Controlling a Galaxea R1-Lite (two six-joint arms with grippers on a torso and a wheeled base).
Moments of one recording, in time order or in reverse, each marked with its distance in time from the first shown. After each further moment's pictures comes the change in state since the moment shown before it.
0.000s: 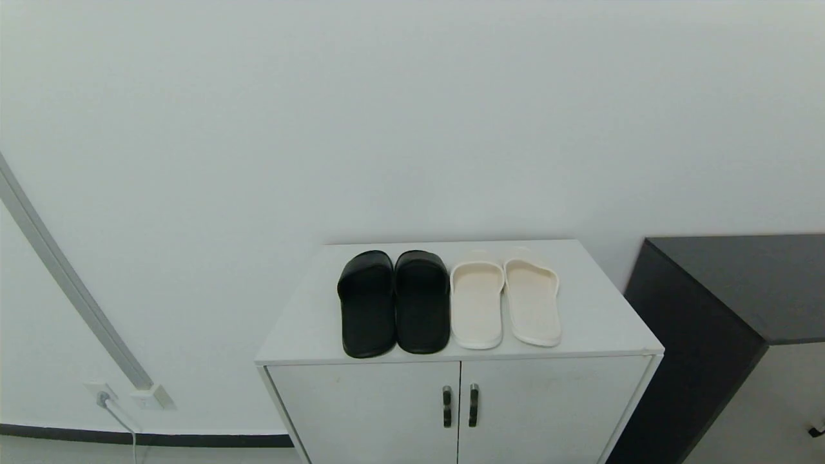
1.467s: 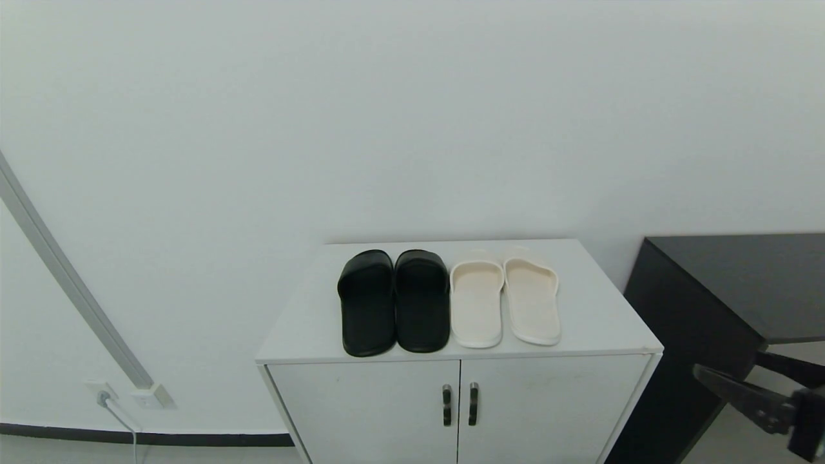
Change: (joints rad) left arm 0.000 0.000 -0.001 0.000 -0.008 0.002; right arm 0.413 1.068 -0.301 -0.422 -0.070 0.180
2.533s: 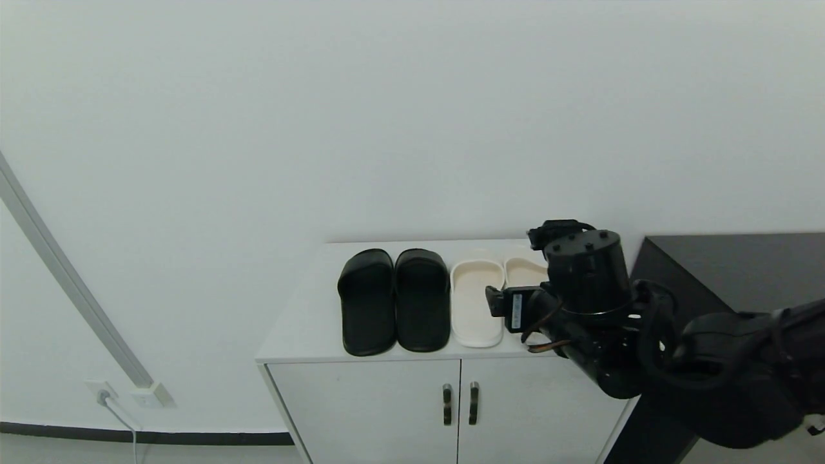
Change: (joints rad) left arm 0.000 0.000 0.000 0.001 -0.001 -0.001; right arm 0.383 0.784 -0.666 -0.096 -0.506 0.146
